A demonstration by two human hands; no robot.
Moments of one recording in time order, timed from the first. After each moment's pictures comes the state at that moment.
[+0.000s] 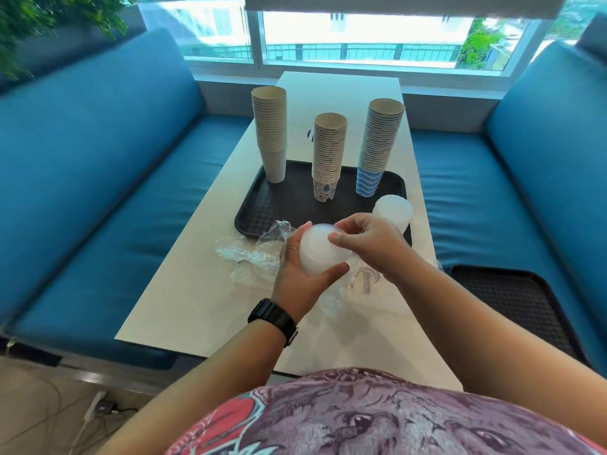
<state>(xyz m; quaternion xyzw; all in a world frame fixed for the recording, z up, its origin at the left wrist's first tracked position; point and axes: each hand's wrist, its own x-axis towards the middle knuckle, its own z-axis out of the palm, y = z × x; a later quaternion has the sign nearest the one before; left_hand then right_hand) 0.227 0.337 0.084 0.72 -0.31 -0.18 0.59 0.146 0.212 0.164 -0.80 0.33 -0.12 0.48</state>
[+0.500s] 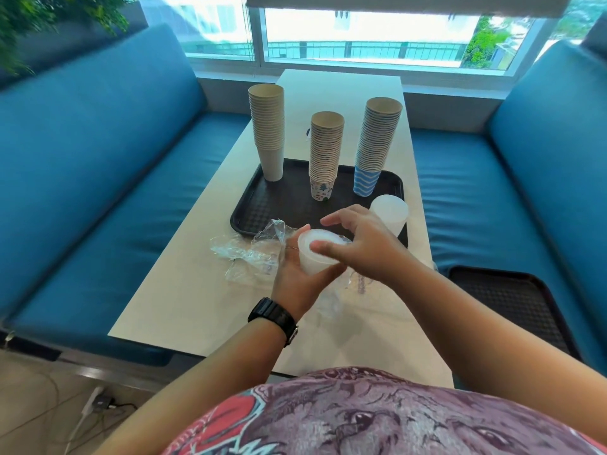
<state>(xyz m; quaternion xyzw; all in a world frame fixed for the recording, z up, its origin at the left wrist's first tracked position) 0.223 0.325 0.074 0.75 -0.29 -0.18 0.57 0.138 0.209 0.167 -0.90 0.24 -0.10 0.35</state>
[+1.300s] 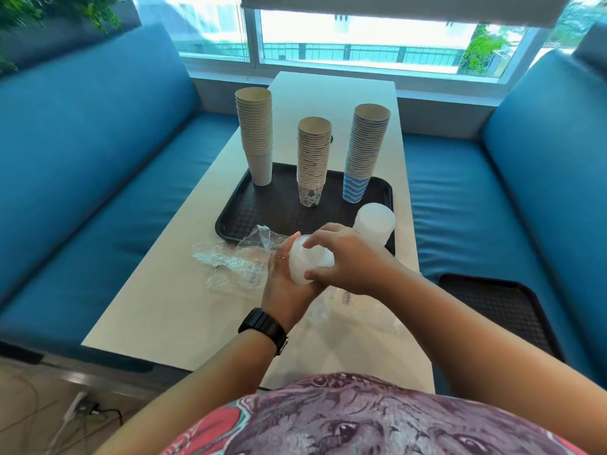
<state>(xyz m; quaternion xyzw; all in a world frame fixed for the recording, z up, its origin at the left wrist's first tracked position) 0.218 0.309 0.065 0.76 -0.30 -0.14 0.55 0.134 0.195 0.172 -0.96 0.15 -0.01 0.22</state>
